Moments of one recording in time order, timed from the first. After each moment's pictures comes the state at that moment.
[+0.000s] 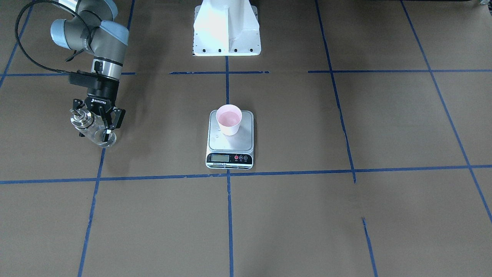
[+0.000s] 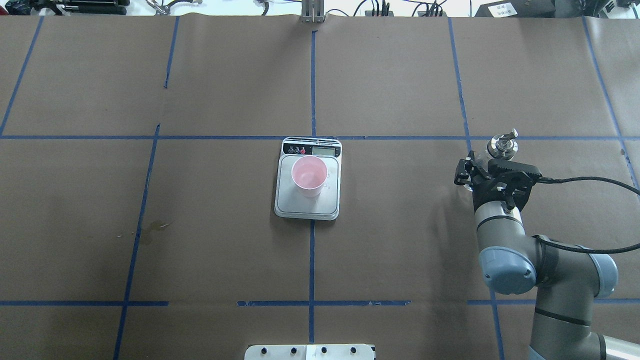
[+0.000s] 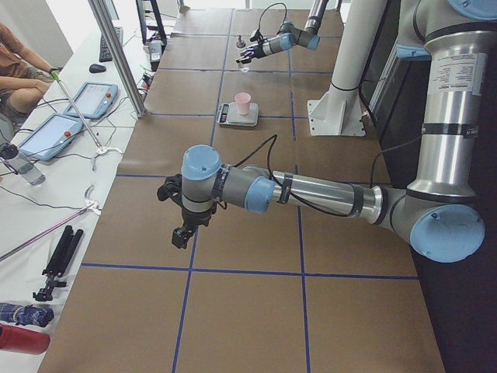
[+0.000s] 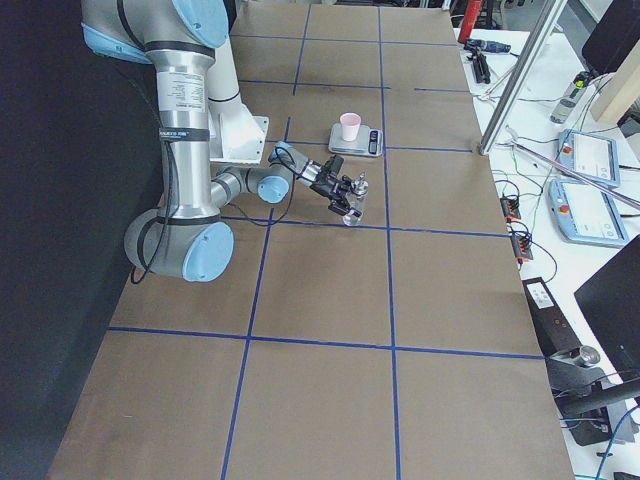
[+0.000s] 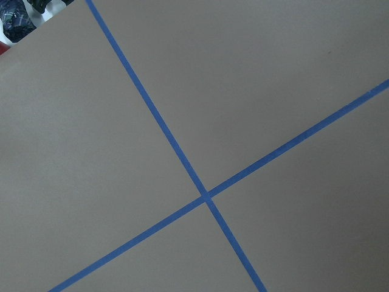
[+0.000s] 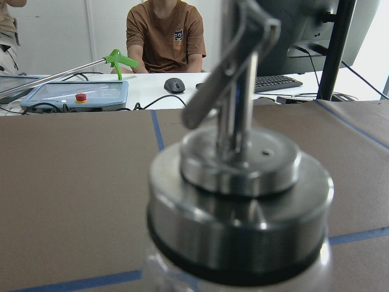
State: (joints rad) left arm -1.54 -1.59 -1.71 -1.72 -2.26 0.33; right arm 0.33 -1.53 1.84 -1.22 0.70 1.59
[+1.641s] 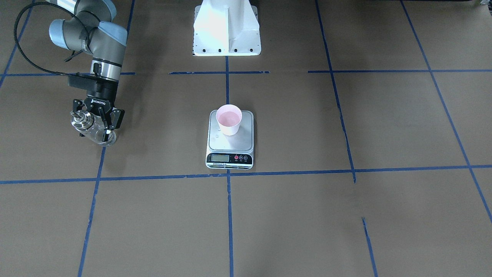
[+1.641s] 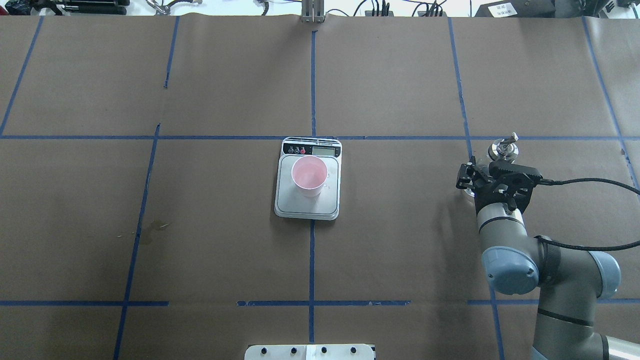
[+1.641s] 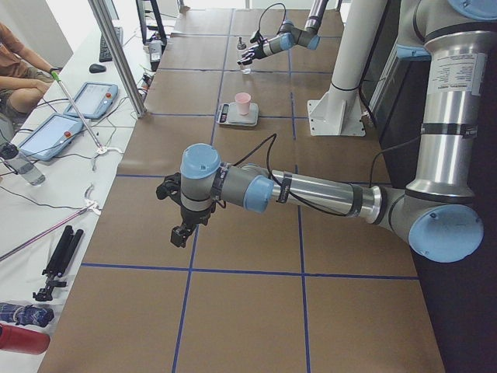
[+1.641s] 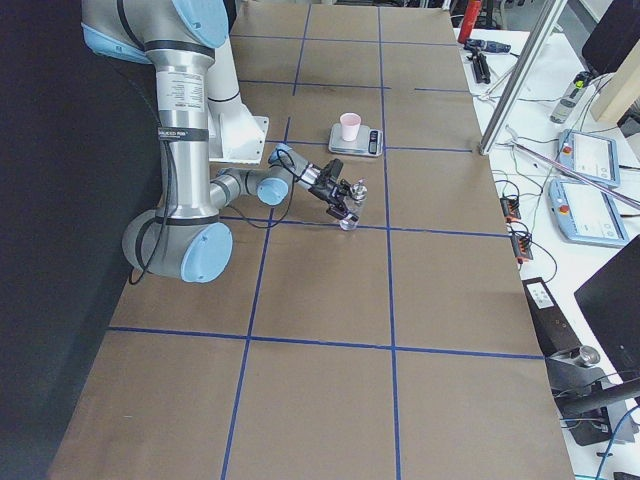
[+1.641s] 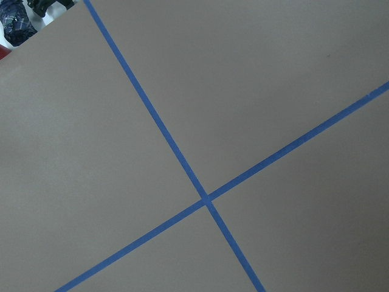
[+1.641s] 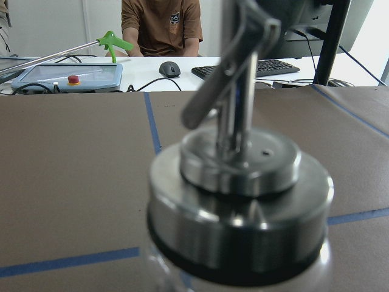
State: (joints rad) left arm -1.54 -1.60 -1.71 -1.72 -2.26 0.33; right arm 0.33 -1.54 1.84 -1.22 0.74 1.59
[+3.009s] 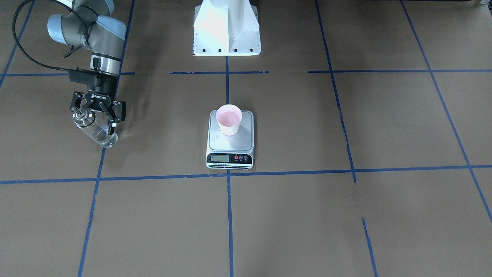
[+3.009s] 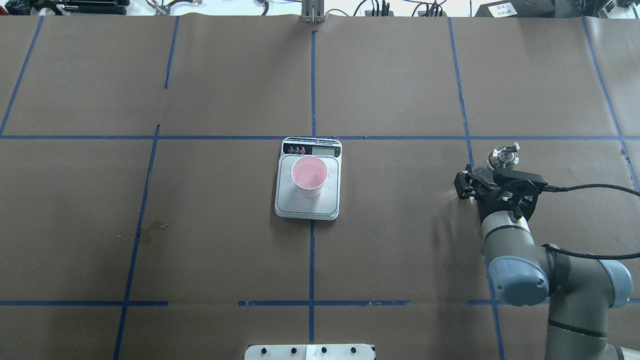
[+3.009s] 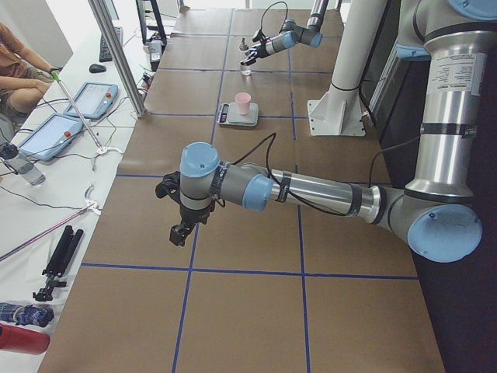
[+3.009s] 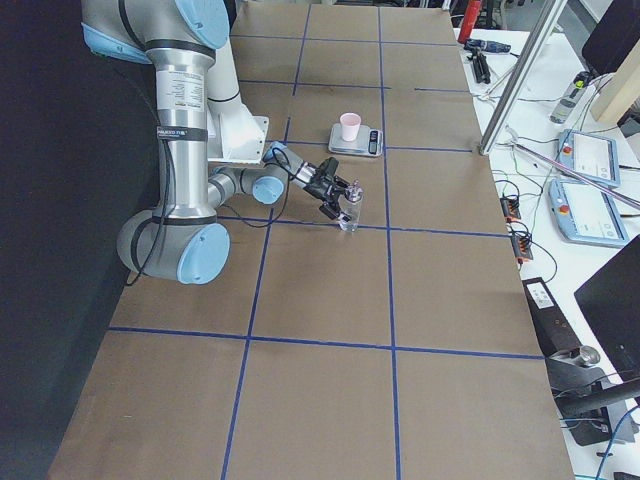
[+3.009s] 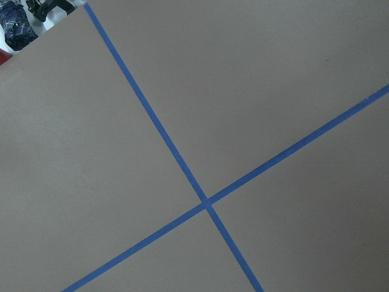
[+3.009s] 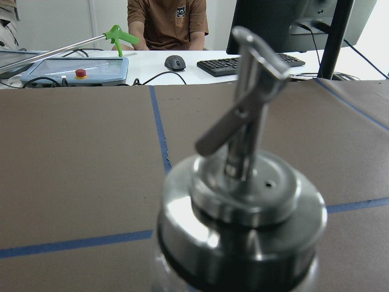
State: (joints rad) left arm -1.54 -1.60 -1.71 -1.72 -2.26 0.33; right arm 0.29 -1.60 1.90 -1.22 0.75 1.60
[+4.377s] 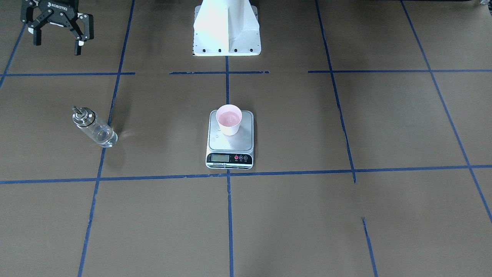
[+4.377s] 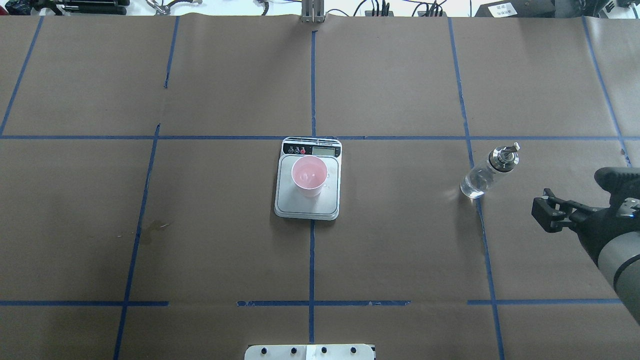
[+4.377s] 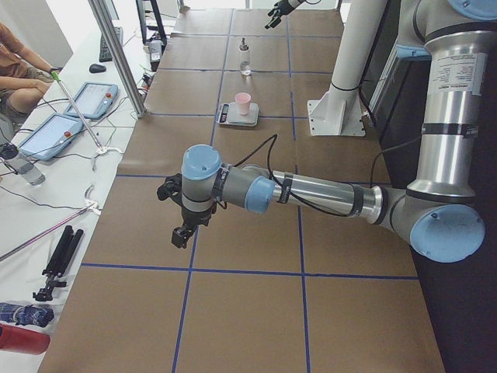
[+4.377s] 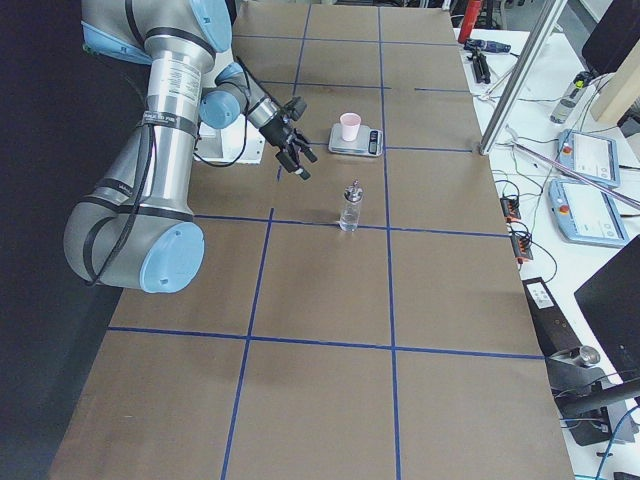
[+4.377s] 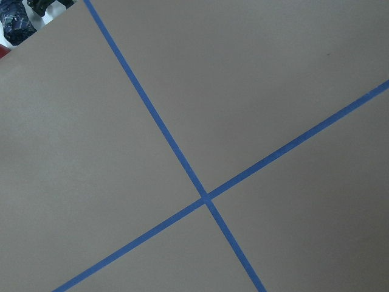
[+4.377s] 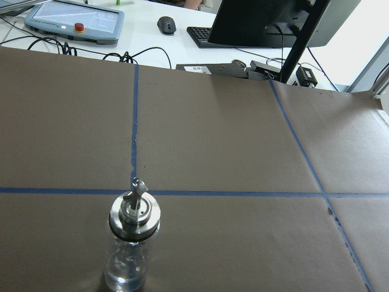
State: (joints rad) left arm -1.54 -1.59 -1.71 -1.73 -2.26 0.34; right arm 0.22 -1.81 2.68 -1.92 0.96 1.51
